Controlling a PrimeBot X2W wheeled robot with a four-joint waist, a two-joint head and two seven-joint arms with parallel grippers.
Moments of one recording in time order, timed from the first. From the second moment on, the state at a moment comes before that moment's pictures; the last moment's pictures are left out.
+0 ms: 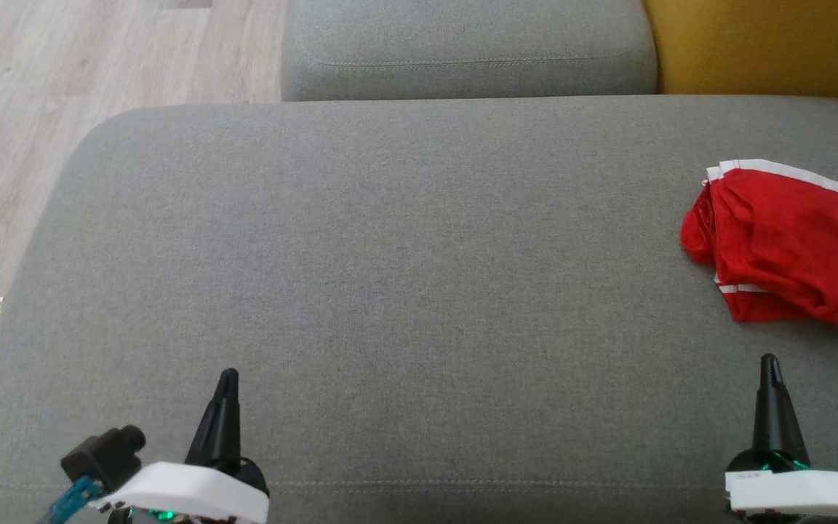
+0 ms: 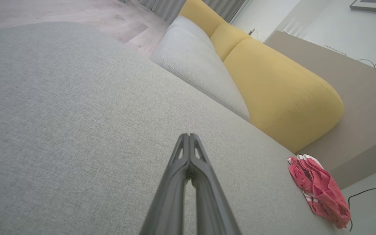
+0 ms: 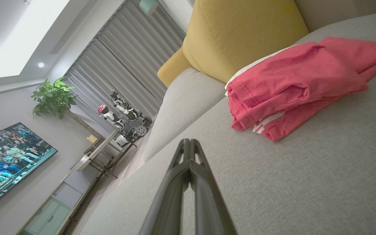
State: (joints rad) left arm 0.13 0.07 -0.19 0.10 -0.67 0.00 -0.15; right arm 0.13 -0.05 0.03 0.20 0.68 0.12 -0.15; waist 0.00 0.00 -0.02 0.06
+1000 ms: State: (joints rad) left arm 0.07 0.07 -0.11 0.16 -1.04 -0.05 -0.07; right arm 0.06 -0.06 -0.01 0.23 1.04 0.12 -0.07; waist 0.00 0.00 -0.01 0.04
